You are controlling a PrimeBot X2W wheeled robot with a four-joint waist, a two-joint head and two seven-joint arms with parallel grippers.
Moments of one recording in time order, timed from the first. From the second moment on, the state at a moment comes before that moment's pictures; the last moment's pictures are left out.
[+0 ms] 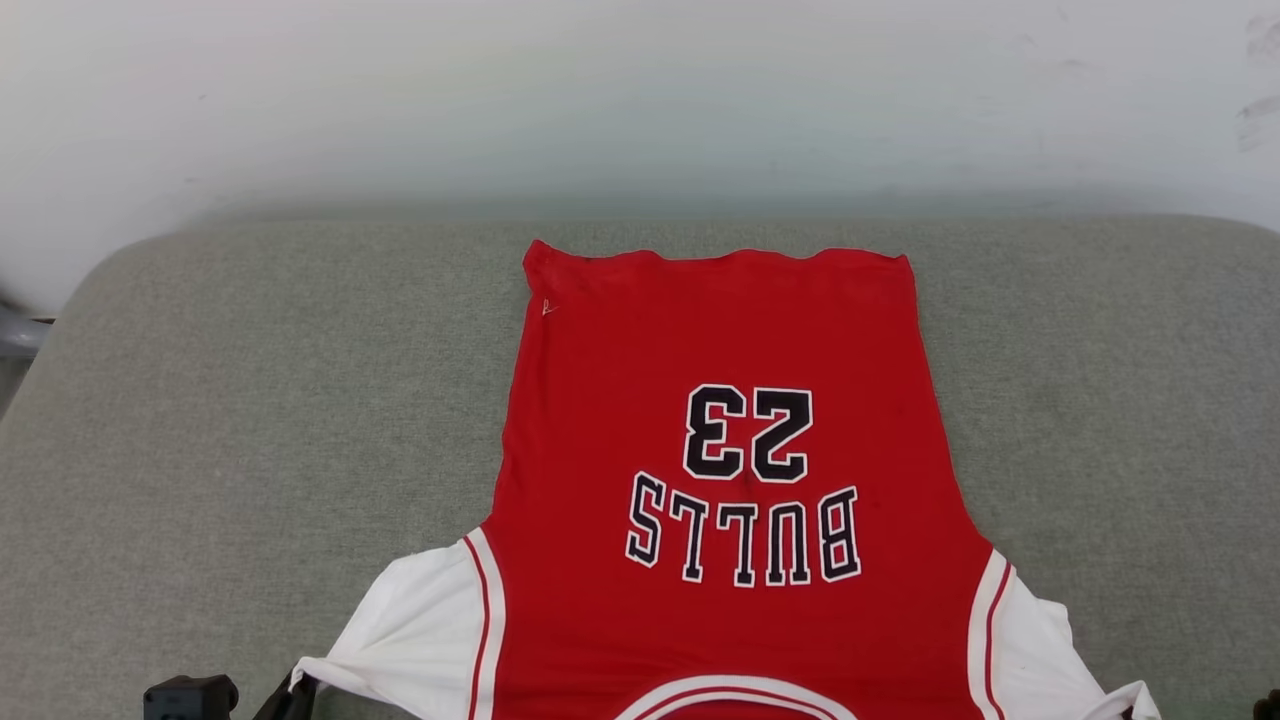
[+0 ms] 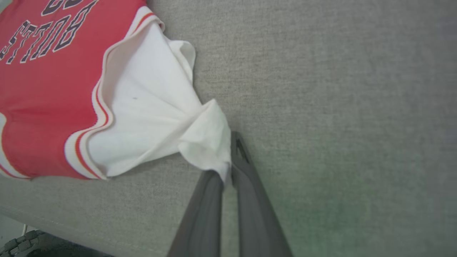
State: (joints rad) left arm 0.01 0.56 -0.48 0.40 -0.78 0.10 -0.26; right arm 0.03 -0.64 0.50 0.52 0.91 0.13 -0.18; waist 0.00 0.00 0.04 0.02
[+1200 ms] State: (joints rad) left arm -0.18 0.34 -0.39 0.09 -0.54 0.09 -0.26; right arm -0.88 -0.65 0.19 0.33 0.62 0.13 0.78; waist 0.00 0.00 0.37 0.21
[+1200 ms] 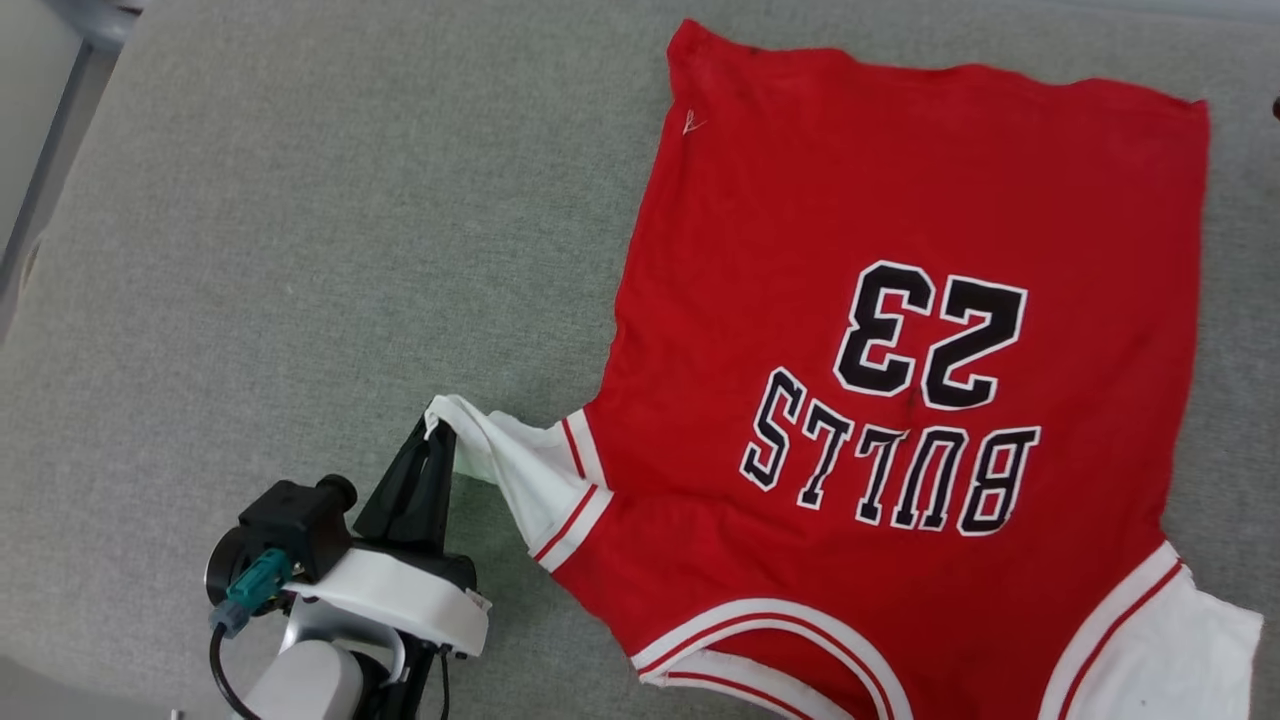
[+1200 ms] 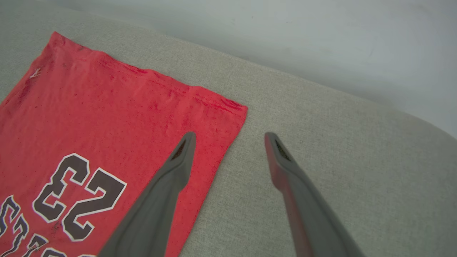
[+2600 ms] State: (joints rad) left arm -0.18 0.18 -0.25 0.13 -0.38 -0.02 -0.26; right arm -0.92 -0.68 0.28 0.49 0.63 0.13 0.82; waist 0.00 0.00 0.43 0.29
